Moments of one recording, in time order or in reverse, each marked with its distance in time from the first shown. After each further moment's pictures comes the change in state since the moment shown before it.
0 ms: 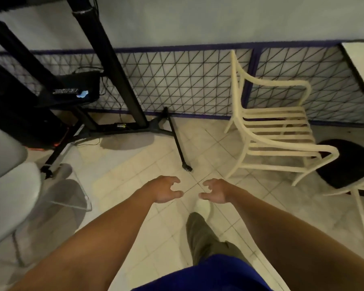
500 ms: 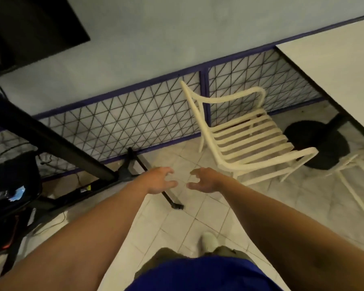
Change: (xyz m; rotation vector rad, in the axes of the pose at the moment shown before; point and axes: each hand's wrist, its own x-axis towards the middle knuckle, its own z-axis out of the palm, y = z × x) left_hand 0.209 0.084 -0.247 0.271 -0.047 0.250; right_hand 0.134 -0.026 -0.215 0.131 0.263 0.160
